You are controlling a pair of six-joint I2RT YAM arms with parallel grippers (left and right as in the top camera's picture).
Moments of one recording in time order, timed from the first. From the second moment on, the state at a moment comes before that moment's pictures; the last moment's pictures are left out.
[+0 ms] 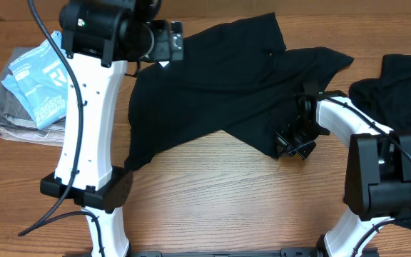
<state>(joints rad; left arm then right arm) -0.27 2.06 2.70 -1.69 -0.06 -0.37 0.09 1.92 1.15 -0.94 -0.31 0.80</state>
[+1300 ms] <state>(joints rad) 0.01 1.71 1.09 -1.11 0.17 -0.21 0.09 1.92 1.15 -0.94 -0.31 0.80</state>
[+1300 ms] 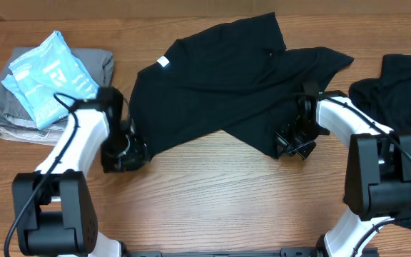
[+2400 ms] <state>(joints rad) 0.02 1.67 0.87 -0.60 0.07 -0.33 -0.02 1.92 1.14 -1.12 -0.16 0.77</state>
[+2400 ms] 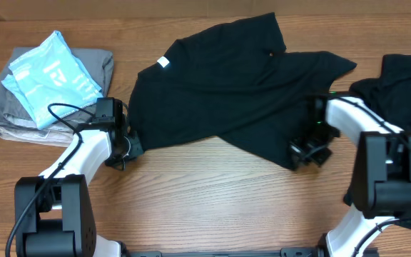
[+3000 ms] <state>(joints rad) 0.04 1.67 0.86 -0.54 0.04 -0.34 -0.30 1.95 1.12 -1.33 0.02 0.77</state>
